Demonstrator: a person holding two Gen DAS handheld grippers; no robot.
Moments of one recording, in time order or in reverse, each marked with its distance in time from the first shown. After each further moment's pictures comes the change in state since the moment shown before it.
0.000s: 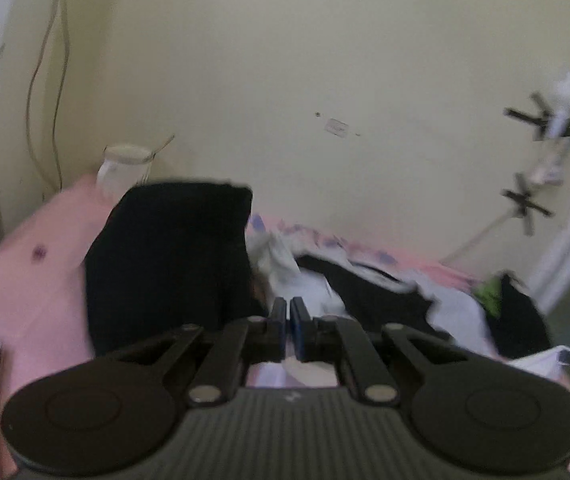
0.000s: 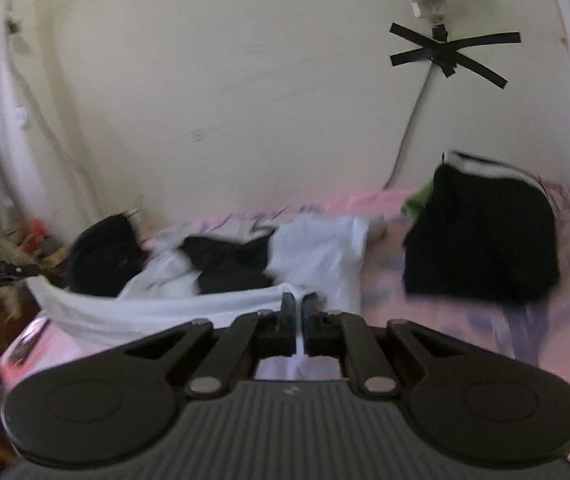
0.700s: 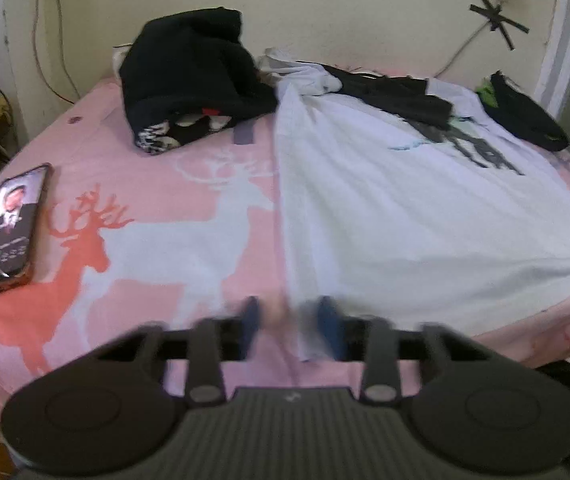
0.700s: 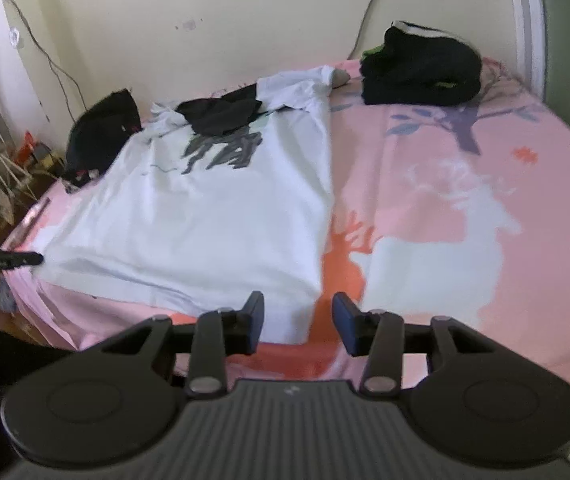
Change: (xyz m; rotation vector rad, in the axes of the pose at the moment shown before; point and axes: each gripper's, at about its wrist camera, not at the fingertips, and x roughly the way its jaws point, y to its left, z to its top) left arm -0.092 0.015 -0.195 0.242 0.273 0.039; right arm -0.126 0.024 -0.163 0.028 0.238 -0.068
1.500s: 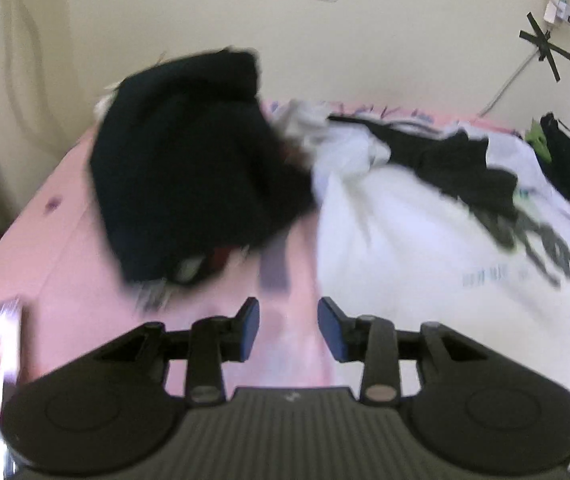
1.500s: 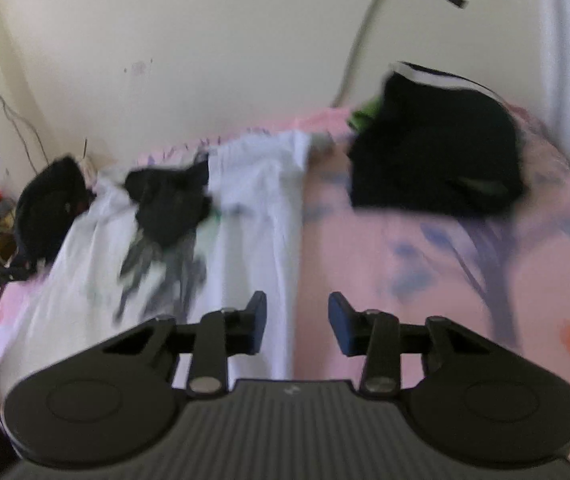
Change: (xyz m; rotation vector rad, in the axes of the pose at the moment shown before) left arm 0.069 0.034 0.114 -0.003 -0.016 0.077; right arm 0.080 -0.038 0.137 0.009 -0.030 -0.056
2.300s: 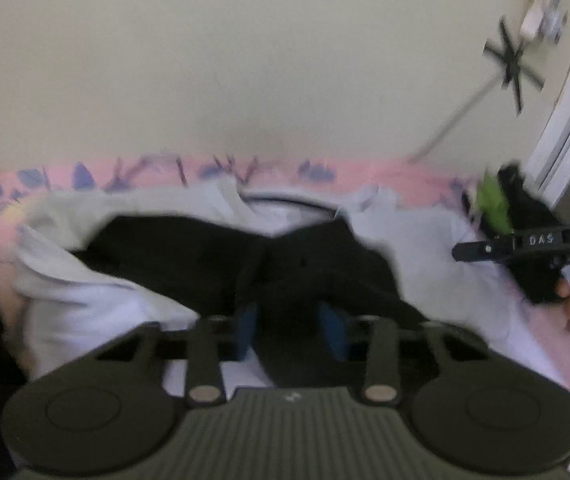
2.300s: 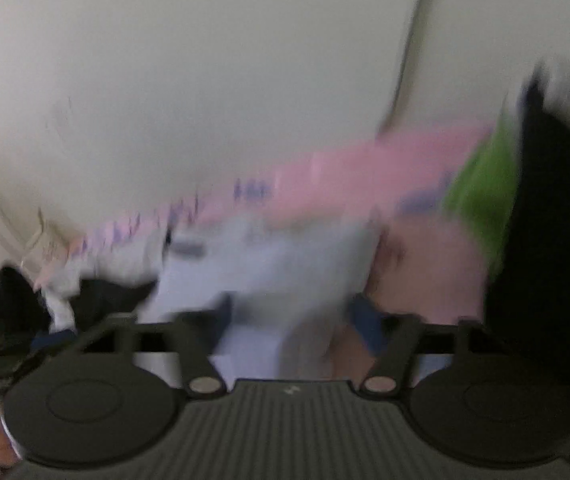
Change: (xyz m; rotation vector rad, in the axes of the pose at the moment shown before) left arm 0.185 -0.126 0.155 0.046 0.003 -0.290; right arm 0.233 0.000 0.158 0.148 0.109 0.086
